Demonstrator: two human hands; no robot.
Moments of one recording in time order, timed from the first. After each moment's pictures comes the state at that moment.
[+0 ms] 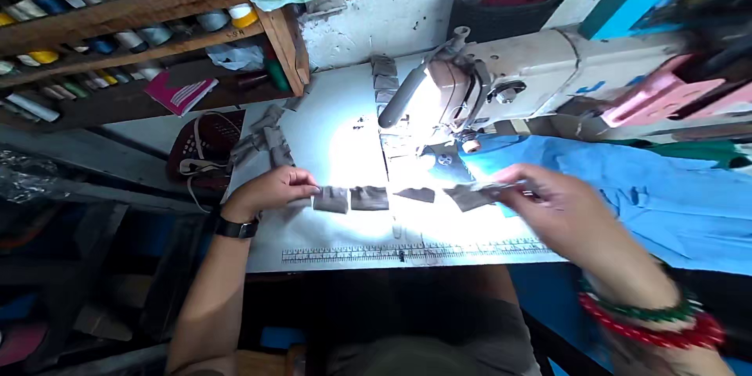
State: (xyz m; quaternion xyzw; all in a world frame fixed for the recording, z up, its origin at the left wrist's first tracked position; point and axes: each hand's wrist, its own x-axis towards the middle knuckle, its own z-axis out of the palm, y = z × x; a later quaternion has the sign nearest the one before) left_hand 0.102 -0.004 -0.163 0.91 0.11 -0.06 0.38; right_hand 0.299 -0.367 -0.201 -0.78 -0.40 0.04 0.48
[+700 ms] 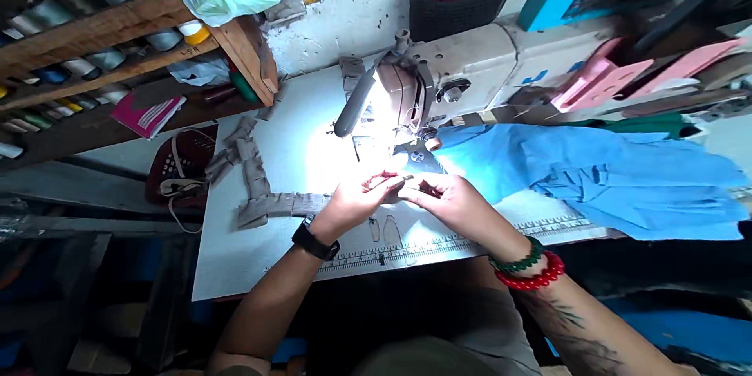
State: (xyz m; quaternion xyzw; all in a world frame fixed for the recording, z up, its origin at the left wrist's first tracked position) left_hand 0.208 -0.130 -0.225 0.82 -0.04 0.13 0.56; right_hand 0.302 -0.321 -0.248 -0.75 -0.37 0.15 0.53
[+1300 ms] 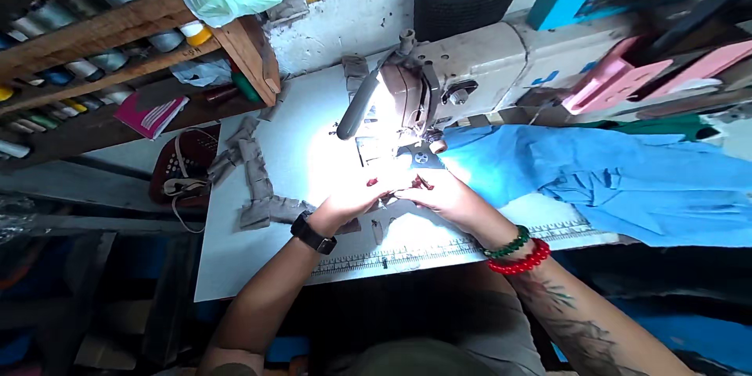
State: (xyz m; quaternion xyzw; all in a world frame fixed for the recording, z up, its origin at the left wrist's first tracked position) left_hand 0.218 -0.117 -0.220 0.81 0.11 -0.08 0.58; right_hand 0.315 -0.300 -0.256 -0.69 -0.30 0.30 0.59
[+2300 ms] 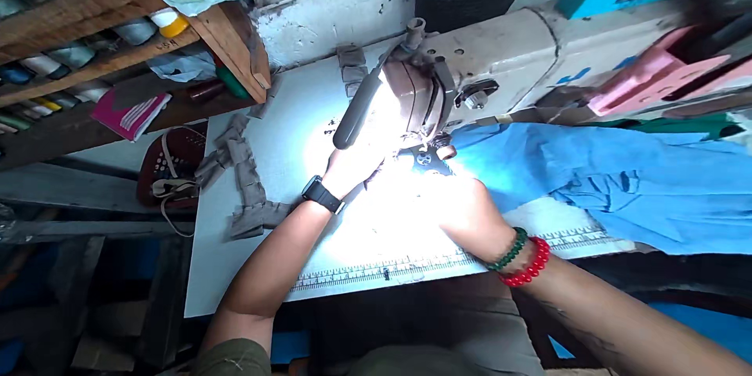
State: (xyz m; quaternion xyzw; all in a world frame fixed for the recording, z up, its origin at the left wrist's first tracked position) left_hand 0.283 -0.087 -0.246 0.95 0.13 0.03 0.28; right_hand 0.309 -0.307 -0.267 -0.87 -0.47 -0.07 0.14
